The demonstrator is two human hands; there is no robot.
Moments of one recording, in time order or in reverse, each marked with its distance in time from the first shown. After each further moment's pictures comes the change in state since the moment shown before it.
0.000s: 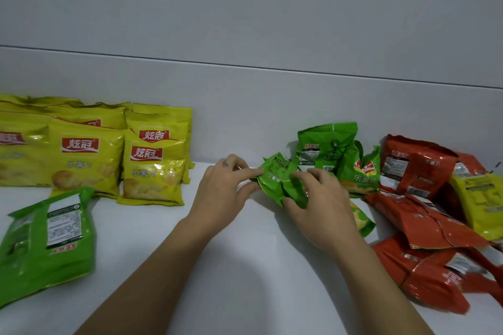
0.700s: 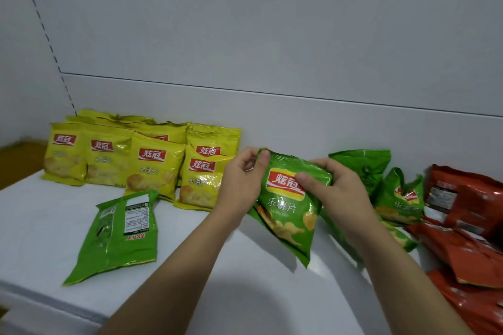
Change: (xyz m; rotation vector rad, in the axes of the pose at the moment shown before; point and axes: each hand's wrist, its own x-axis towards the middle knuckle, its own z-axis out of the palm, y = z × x) left_hand 0.012 0.037 -0.077 -0.868 0.206 -0.529; right_hand 0.021 -0.058 -0.030 1.121 -0.091 0.019
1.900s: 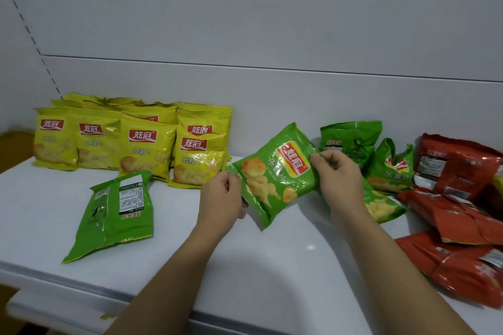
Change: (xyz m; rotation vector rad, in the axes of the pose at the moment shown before) left_hand -0.048 -0.049 -0.020 0.377 0.179 -0.153; right_hand 0.003 0.053 -0.006 -0.007 0.281 0.019
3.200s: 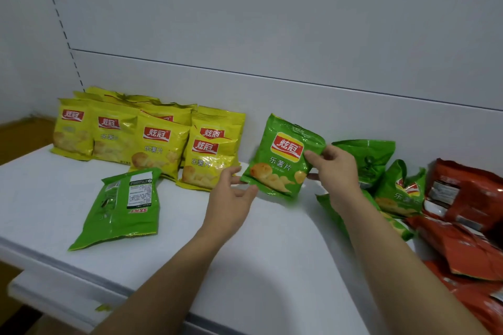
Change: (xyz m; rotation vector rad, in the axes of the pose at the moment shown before) left_hand 0.010 -0.011 0.005 -0.105 -0.016 -0.057; right_hand 0.044 -0.018 0.021 -0.042 -0.125 0.085
